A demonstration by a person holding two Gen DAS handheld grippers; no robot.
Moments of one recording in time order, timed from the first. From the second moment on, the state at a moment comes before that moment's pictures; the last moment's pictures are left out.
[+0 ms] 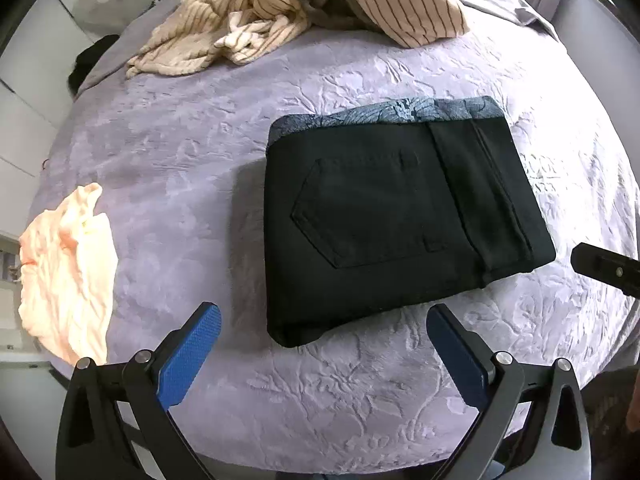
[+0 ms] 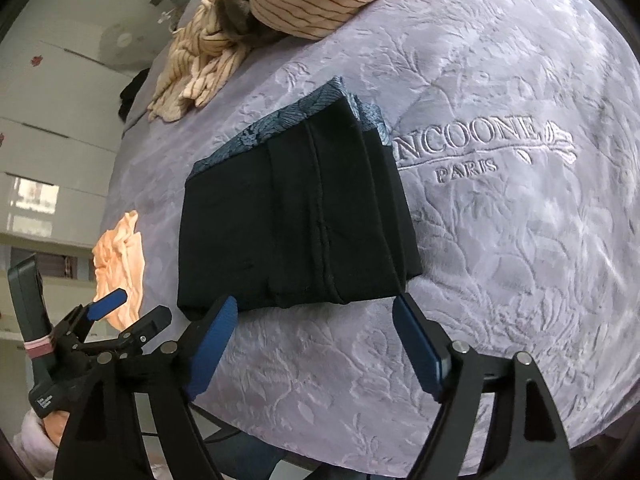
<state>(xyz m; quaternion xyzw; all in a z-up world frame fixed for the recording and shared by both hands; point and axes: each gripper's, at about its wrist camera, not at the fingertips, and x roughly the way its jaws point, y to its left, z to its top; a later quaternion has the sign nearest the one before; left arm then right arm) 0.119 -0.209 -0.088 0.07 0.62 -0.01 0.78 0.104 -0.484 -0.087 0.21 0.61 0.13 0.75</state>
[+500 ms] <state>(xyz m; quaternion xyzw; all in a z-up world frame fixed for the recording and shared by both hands) 0.112 -0.218 -0.063 0.07 0.60 0.03 0.79 0.097 -0.492 -0.088 0.20 0.62 0.17 0.74</state>
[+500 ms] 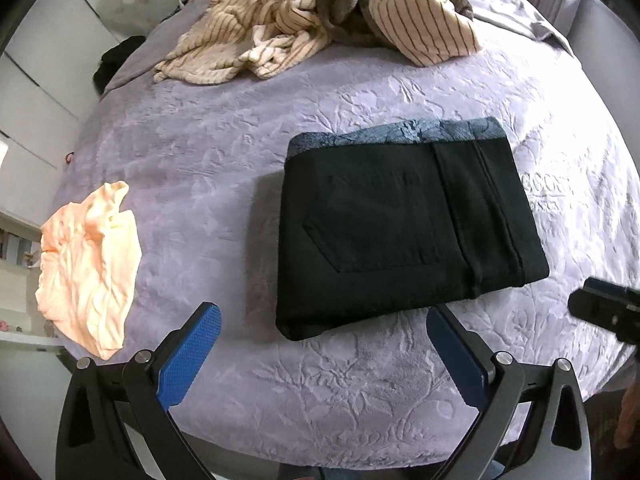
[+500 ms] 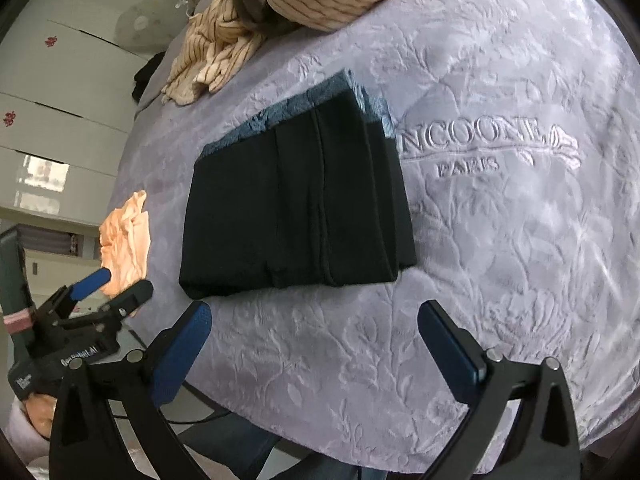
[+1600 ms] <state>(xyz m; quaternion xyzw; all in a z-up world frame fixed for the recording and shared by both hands) 0.153 -0.219 -0.127 0.04 0.66 0.00 0.75 0.115 -0.527 -0.128 0.23 0.66 0.11 0.71</state>
